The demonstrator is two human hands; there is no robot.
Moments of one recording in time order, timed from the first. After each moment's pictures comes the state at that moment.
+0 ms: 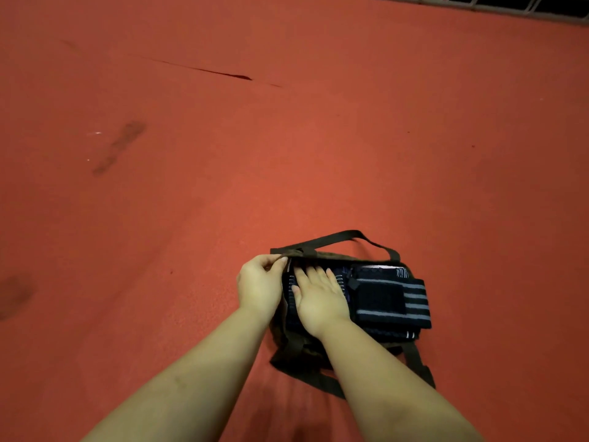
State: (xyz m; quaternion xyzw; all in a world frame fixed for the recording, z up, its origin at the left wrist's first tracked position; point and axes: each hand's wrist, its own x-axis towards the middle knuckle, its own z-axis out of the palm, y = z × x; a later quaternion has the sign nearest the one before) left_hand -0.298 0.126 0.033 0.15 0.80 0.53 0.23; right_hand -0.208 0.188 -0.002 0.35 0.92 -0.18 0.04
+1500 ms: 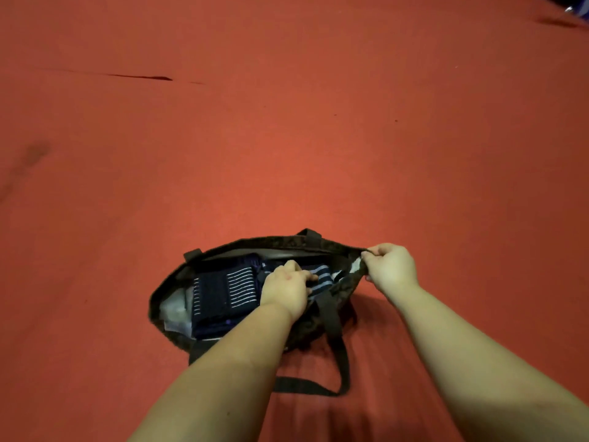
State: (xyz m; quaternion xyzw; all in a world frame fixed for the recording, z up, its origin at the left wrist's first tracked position) left_hand -0.169 0.235 -0.009 0.58 0.78 0.08 0.22; right_hand -0.015 0.334 0.023 0.65 0.63 -0.37 -0.20
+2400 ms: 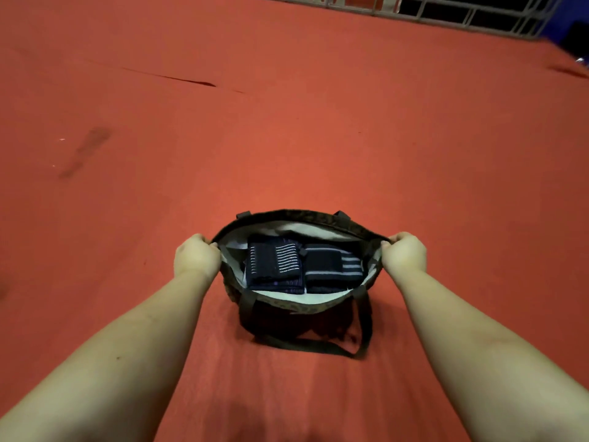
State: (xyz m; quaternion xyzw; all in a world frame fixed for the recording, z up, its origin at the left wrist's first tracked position) left_hand -0.312 0.093 0.072 0.19 0.93 0.27 0.16; right_hand -0.039 0.262 0.102 0.69 0.64 -0.28 -0.20
